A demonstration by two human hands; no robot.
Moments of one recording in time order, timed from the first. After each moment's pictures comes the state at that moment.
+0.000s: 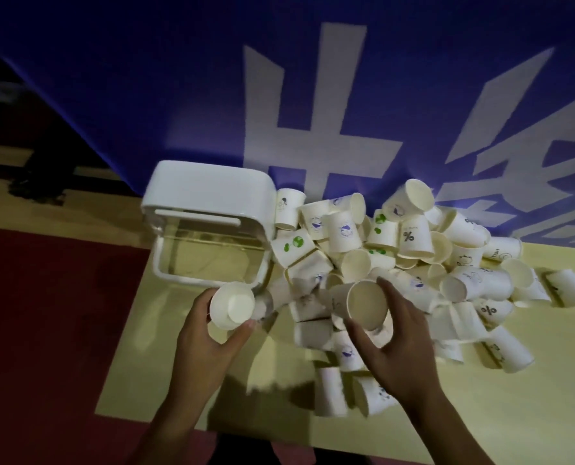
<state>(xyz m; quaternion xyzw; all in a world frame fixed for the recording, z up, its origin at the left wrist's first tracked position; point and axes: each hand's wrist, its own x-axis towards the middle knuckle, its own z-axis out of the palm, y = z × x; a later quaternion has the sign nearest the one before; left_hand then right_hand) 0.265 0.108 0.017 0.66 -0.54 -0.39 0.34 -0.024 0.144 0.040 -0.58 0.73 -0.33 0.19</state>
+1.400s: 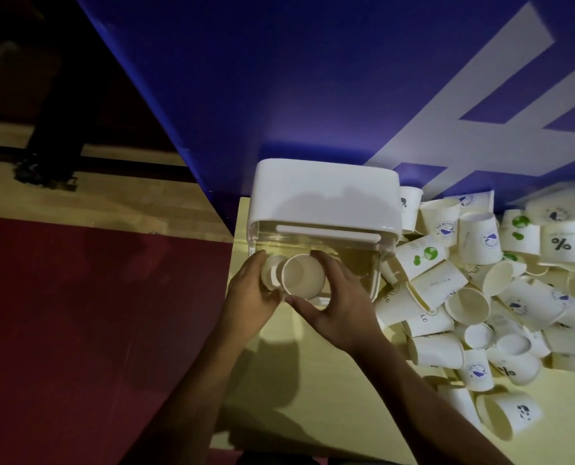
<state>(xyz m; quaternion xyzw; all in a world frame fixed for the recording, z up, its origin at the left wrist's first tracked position) 0.446 -0.069 -0.094 0.61 -0.65 -0.40 0.20 0.262 -0.021 -0.026 -0.63 0.69 -0.24 0.28</state>
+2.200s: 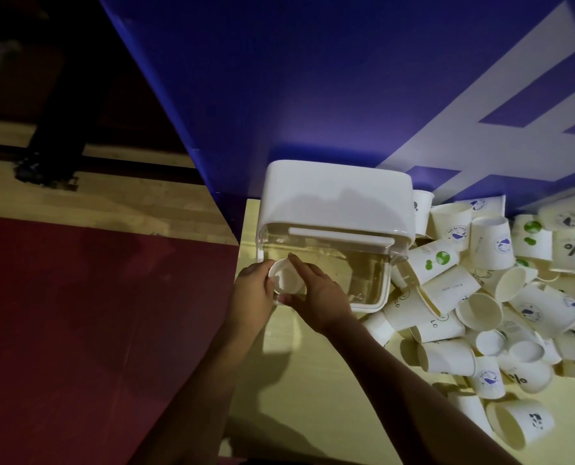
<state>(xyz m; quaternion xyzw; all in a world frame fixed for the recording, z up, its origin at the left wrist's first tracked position) 0.454 -0.079 -0.103 0.63 -0.68 -0.34 0.18 0.293 -0.057 -0.095 -0.62 0.69 -0.08 0.37</state>
